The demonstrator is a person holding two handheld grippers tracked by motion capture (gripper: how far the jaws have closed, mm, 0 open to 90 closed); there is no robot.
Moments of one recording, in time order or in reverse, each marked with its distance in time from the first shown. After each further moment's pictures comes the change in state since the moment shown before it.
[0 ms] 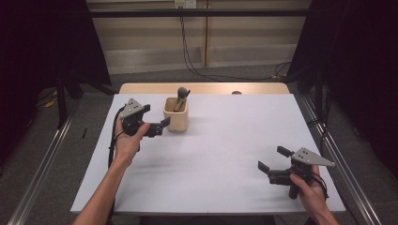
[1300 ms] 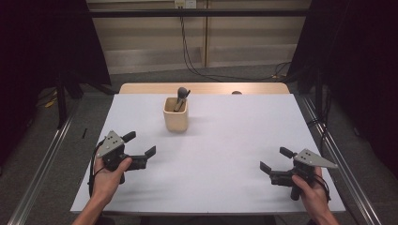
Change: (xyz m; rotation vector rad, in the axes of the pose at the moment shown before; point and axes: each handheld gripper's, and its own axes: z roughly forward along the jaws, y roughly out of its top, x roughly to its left) left arm -0.034 -0.055 -0.079 -0.032 0.019 -0.003; right arm 0.000 -0.001 -0.006 -0.001 -0.023 0.007
